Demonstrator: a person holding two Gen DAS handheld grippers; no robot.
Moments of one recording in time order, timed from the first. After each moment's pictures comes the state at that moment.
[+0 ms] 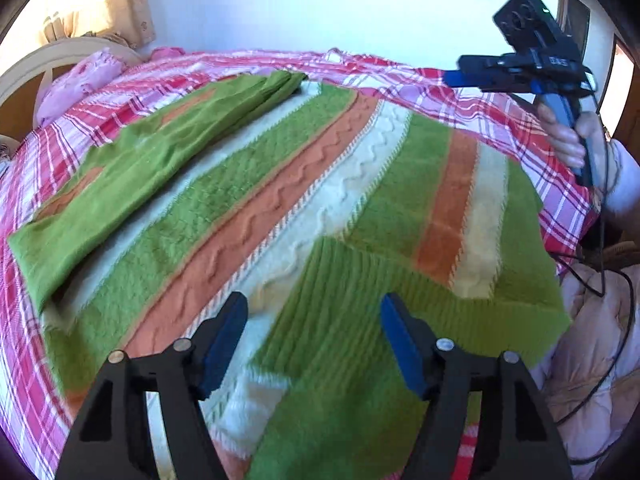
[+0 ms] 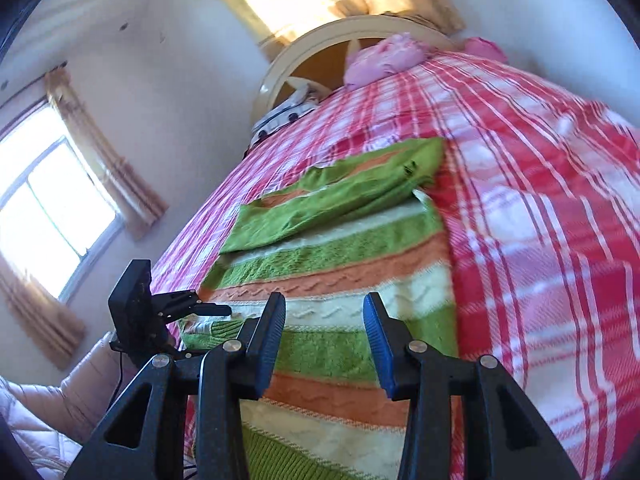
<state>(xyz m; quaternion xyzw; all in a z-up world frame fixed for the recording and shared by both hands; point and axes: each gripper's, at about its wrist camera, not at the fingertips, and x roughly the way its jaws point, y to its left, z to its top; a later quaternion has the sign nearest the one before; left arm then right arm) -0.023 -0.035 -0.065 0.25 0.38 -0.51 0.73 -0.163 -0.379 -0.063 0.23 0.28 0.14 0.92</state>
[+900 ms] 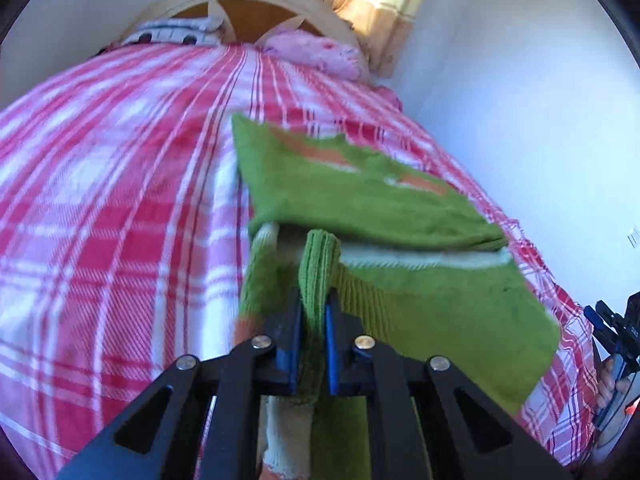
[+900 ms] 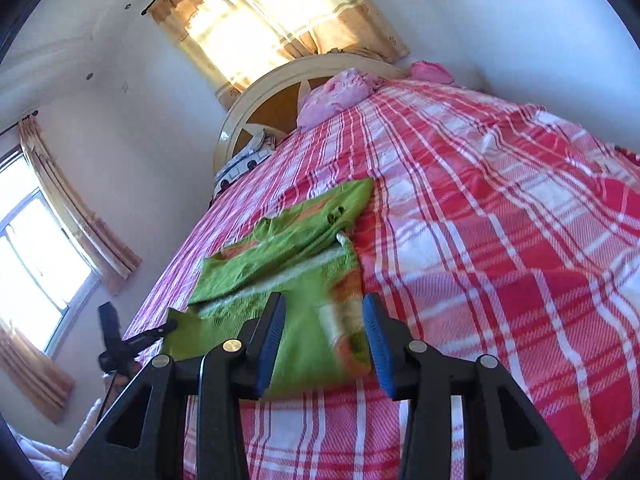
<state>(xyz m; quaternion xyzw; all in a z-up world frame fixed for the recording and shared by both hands) 0.057 0.082 -0.064 -0.09 0.40 -0.24 0.88 -0.192 -0.435 -0.056 0.27 0.24 0.06 0.93</state>
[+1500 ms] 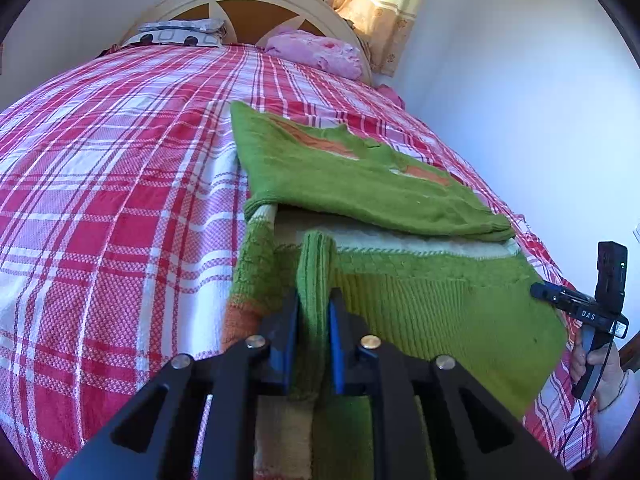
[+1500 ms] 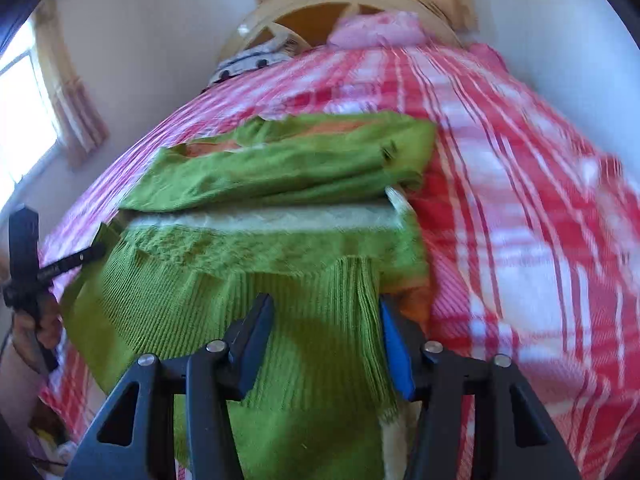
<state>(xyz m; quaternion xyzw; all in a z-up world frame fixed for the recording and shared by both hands) 0.048 0.080 -0.071 -0.08 0.39 -0.24 0.89 -0.052 -0.355 -0.094 0.06 0.36 0.07 0.93</state>
